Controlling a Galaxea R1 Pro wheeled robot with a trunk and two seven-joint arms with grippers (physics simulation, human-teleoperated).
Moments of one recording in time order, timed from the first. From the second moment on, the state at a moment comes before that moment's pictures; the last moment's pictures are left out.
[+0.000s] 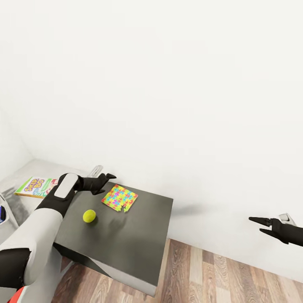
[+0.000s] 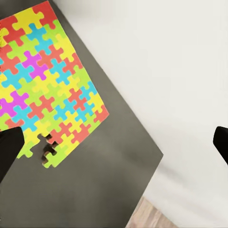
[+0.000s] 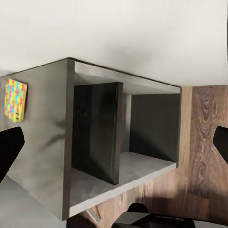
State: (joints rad) left arm -1.00 0.15 0.00 -0.71 1.10 0.88 0.26; right arm -0.46 -0.56 -0.45 -0.96 -0.22 1.04 1.03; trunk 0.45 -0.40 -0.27
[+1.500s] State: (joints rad) left arm -0.88 0.27 0.25 -0.74 1.11 0.88 0.24; right arm -0.46 -0.53 -0.33 -0.99 -0.22 1.02 1.05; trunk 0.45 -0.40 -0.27
